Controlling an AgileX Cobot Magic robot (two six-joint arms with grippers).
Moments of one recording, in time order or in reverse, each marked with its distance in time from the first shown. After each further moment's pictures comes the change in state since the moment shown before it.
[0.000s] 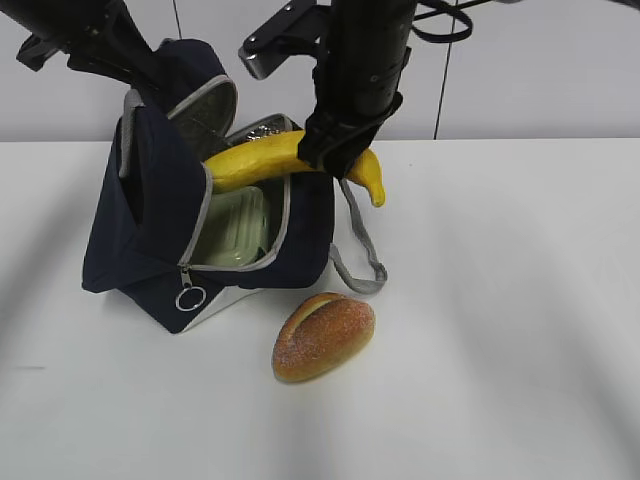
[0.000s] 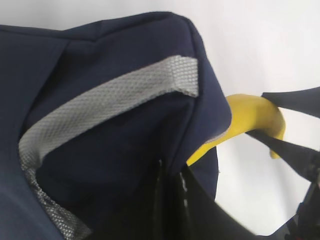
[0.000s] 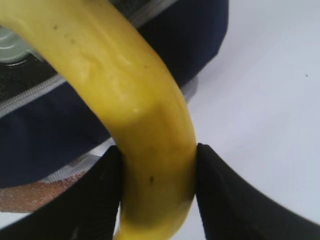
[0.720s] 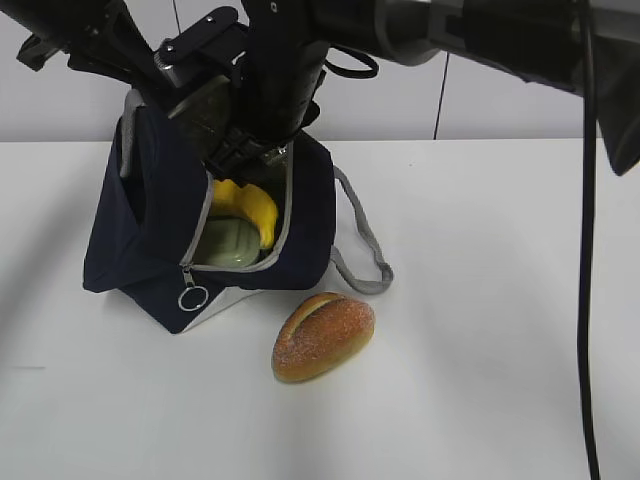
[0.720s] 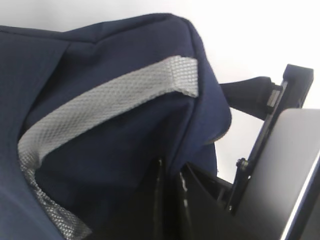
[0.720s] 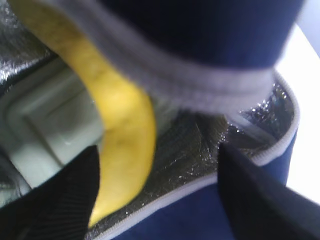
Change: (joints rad) left arm 0.000 0.000 0.000 -0.002 0.000 0.001; right arm 0.094 0.135 -0.102 0.028 -0.238 0.099
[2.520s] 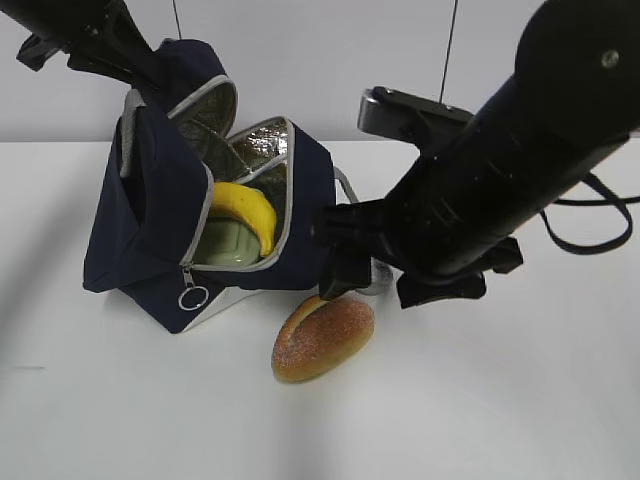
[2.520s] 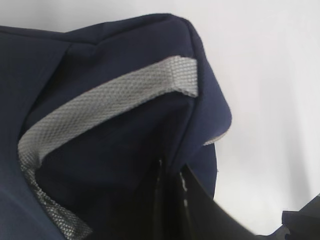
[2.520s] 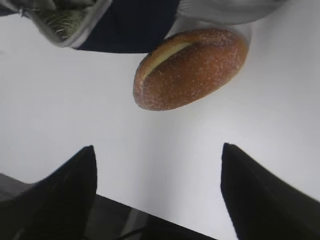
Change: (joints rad) left arm 0.000 0.000 0.000 0.000 0.000 0.002; right arm -0.038 -0.677 1.018 0.379 -0.246 0.595
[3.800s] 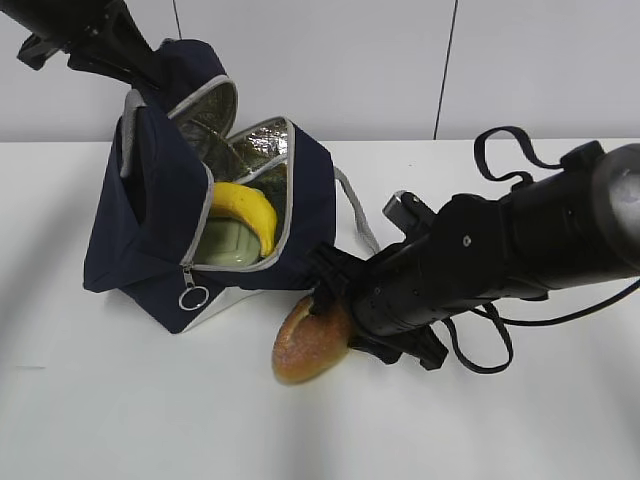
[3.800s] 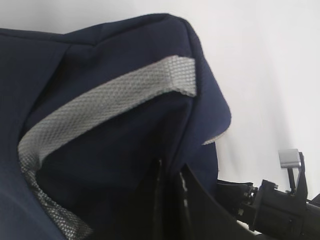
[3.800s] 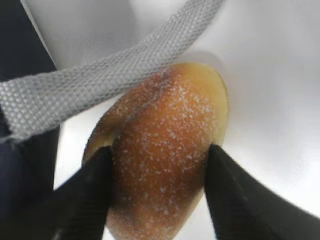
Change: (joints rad) left arm 0.000 0.000 0.000 0.000 0.000 0.014; right arm 0.000 0.308 0.153 0.294 -0.608 0.326
